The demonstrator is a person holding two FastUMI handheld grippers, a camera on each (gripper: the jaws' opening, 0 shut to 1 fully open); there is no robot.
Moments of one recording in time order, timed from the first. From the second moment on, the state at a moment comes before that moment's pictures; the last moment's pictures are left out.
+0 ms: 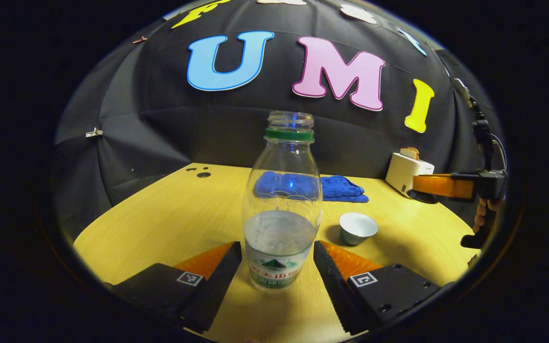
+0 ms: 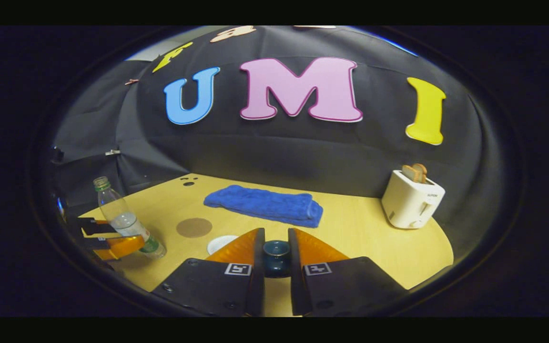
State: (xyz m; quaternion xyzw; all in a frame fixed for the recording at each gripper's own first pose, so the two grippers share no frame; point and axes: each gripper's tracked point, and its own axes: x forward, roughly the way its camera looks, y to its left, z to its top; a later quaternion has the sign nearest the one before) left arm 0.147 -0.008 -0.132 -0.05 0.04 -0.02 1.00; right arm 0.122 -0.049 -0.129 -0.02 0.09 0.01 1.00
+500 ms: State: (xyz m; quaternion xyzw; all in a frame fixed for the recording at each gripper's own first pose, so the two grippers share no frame) left arm 0.185 -0.005 -0.140 -0.02 0.04 -0.02 1.00; right arm 0.093 -0.062 -0.186 0.02 0.12 -0.01 0.99
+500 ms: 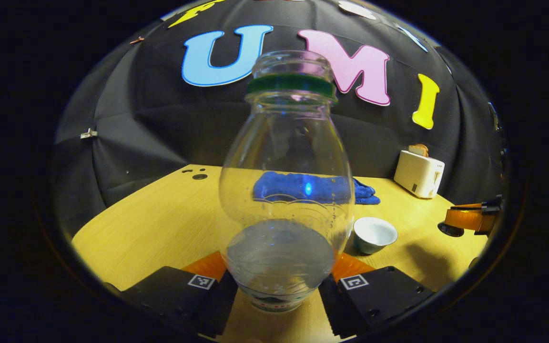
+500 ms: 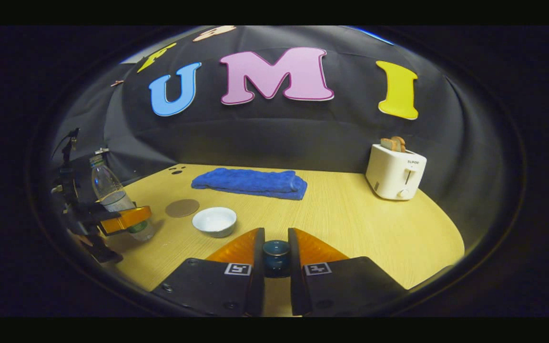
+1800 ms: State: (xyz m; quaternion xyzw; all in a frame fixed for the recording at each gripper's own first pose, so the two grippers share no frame) left arm 0.259 0.012 -0.111 0.51 0.07 -0.02 0.86; right arm 0.064 -0.107 -0.203 0.02 0.13 -0.07 0.99
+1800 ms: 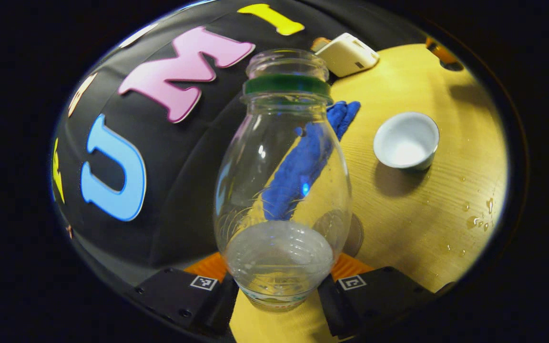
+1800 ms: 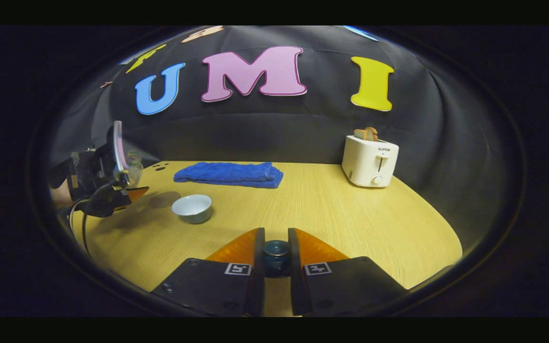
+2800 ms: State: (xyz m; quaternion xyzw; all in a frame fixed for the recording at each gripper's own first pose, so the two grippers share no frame) left arm 0.306 -0.016 -0.107 0.72 0.07 -0.04 0.69; right arm 0.055 -0.129 -0.215 0.01 0.13 -0.07 0.99
